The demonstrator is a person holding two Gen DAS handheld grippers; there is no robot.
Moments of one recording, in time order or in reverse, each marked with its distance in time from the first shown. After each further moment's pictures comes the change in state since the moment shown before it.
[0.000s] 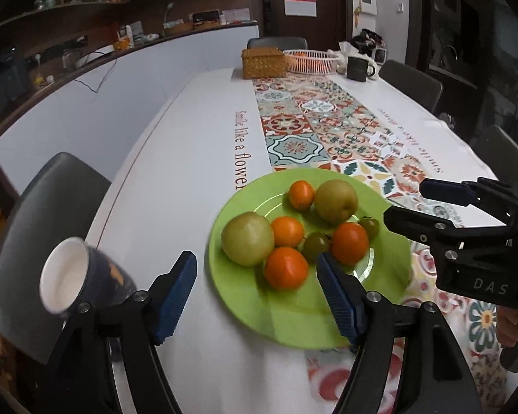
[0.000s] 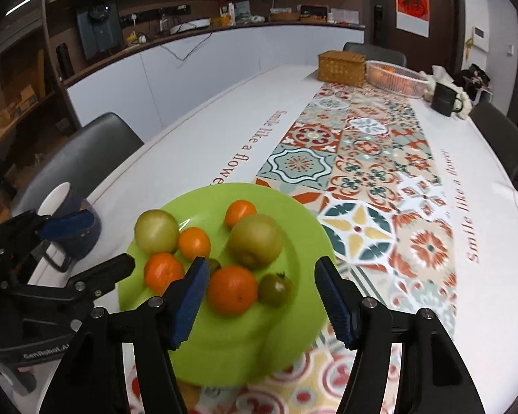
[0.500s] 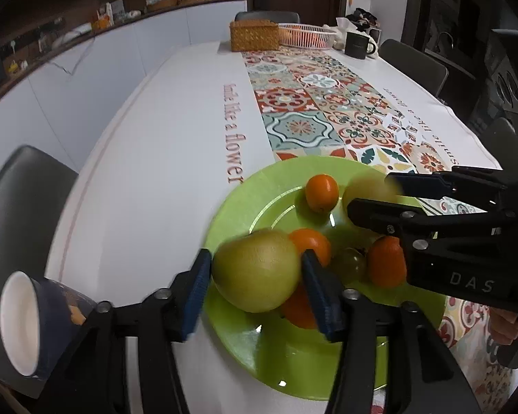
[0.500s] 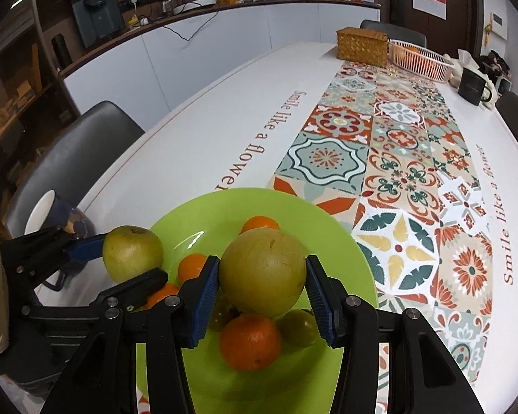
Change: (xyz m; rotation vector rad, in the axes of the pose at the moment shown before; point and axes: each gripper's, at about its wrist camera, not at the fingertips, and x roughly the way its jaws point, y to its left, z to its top) left arm 0.075 0.016 0.022 0.032 0.099 -0.061; right arm 0.077 0.006 0.033 0.012 0.130 0.062
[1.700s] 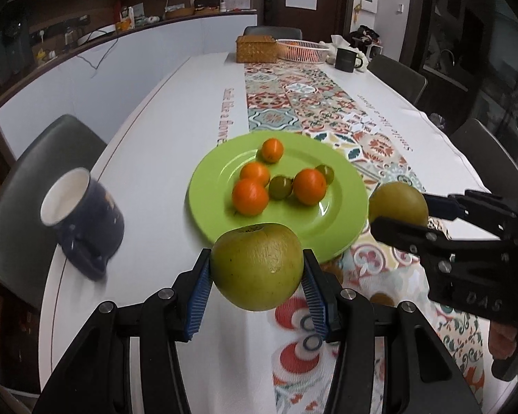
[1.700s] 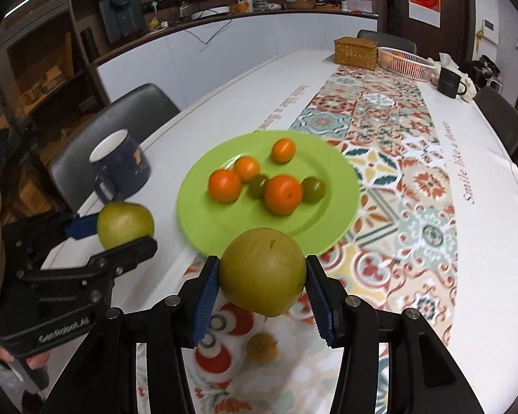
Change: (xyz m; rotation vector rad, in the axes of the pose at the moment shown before) left arm -0.102 -0.048 -0.075 -0.077 -0.042 0.002; right arm -0.114 0.024 -0.100 -0.025 -0.051 -0.001
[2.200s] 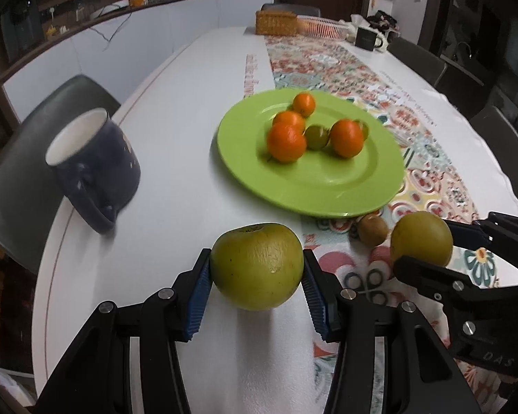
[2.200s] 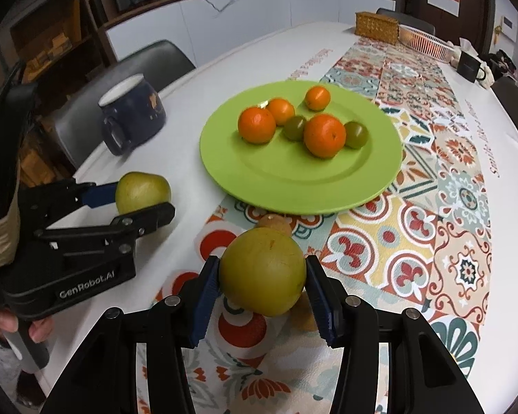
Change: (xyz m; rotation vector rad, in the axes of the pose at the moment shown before) left arm 0.015 0.025 -0.041 -0.037 0.077 0.034; right arm 0.018 0.039 -0.043 -0.037 0.103 0.032
